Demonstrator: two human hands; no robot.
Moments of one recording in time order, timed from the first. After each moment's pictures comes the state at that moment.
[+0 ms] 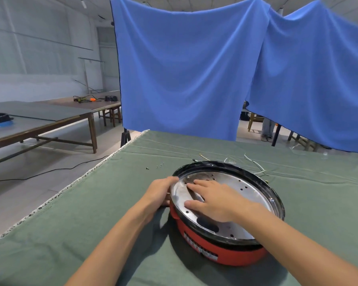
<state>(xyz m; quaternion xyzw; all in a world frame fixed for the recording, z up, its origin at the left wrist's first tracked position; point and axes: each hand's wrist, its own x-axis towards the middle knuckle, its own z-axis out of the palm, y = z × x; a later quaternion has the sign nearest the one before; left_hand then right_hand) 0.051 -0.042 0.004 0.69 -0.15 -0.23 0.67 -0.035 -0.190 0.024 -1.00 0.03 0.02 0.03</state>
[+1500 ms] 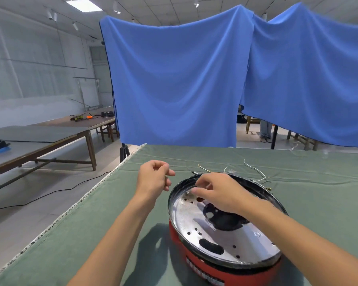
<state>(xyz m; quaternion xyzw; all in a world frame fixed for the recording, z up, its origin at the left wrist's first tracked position) 0.080 -0.058 0.057 0.69 -0.18 -0.03 0.70 -0.021 -0.206 0.055 -0.96 0.08 -0.12 0.23</state>
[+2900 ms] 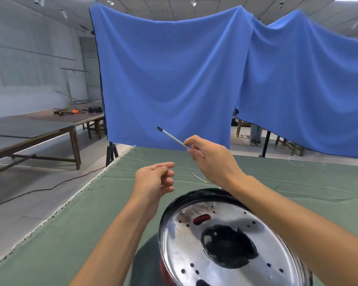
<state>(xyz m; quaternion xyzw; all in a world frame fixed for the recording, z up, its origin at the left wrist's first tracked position) 0.097 -0.086 0.076 0.57 -0.12 -0.15 0.80 0.048 -0.231 0.106 -0.93 -0.01 -0.34 0.12</state>
